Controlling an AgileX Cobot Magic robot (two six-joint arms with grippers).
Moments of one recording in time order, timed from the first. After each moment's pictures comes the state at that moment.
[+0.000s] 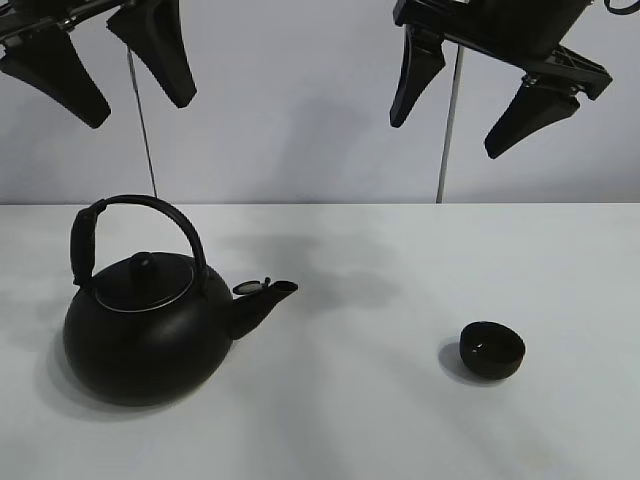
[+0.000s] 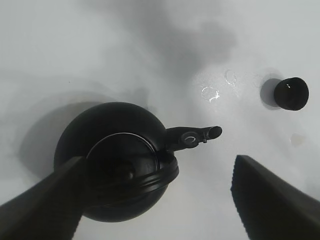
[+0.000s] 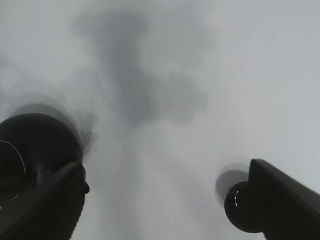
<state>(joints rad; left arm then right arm) -0.35 1.70 -1.50 -0.31 1.07 0.06 0.27 1.74 -1.46 0.25 0.92 0.11</state>
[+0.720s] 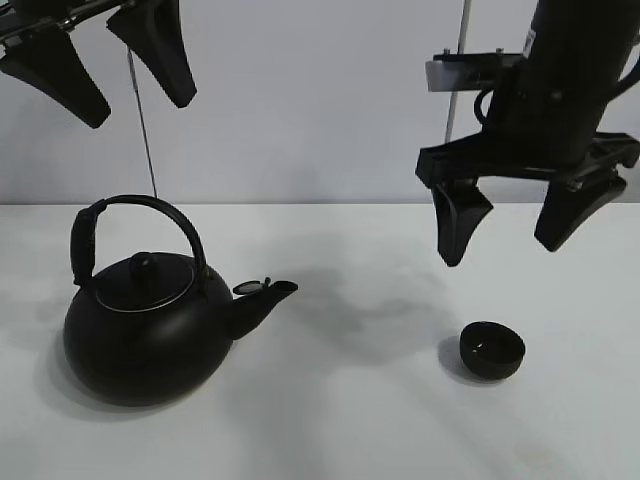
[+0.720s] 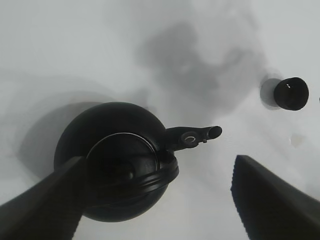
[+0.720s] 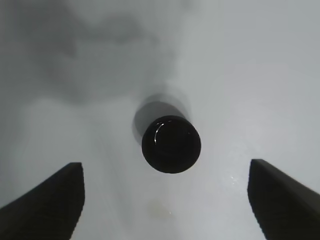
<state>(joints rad) -0.35 1.70 -1.50 -0.31 1.07 0.06 0.36 1.74 -1.26 -0.04 0.96 0.08</state>
